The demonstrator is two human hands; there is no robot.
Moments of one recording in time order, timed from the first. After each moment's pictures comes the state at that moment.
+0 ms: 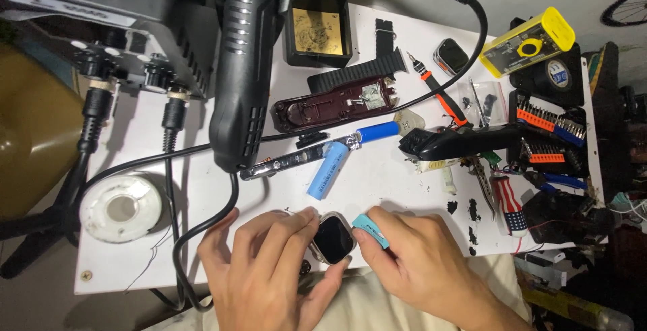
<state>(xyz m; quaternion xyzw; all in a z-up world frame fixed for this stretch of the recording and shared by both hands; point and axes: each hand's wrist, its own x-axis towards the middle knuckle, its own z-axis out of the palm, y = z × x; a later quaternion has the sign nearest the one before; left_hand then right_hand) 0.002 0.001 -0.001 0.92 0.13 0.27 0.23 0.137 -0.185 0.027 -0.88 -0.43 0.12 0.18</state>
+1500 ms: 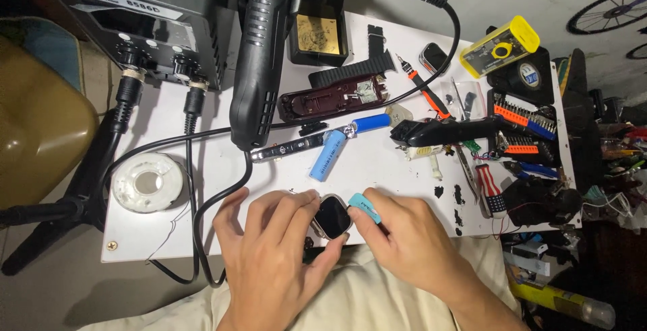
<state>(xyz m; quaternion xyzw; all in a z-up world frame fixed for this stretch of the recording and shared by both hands) -0.008 0.006 -0.003 0.93 0.10 0.26 0.26 0.125 -0.181 0.031 -0.89 -0.41 0.11 0.18</state>
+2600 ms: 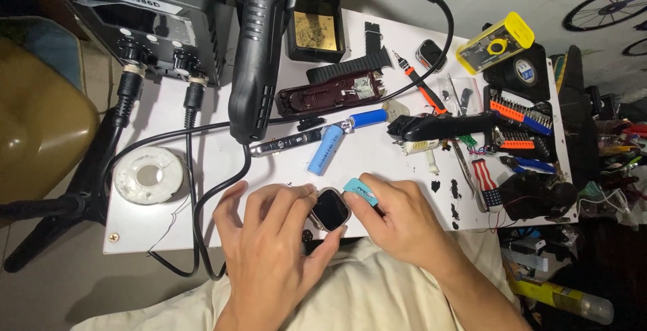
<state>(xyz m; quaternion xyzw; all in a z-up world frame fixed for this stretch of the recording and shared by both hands) -0.008 0.004 0.000 0.92 0.10 0.26 0.26 0.136 -0.177 0.024 -0.88 -0.40 0.12 0.23</state>
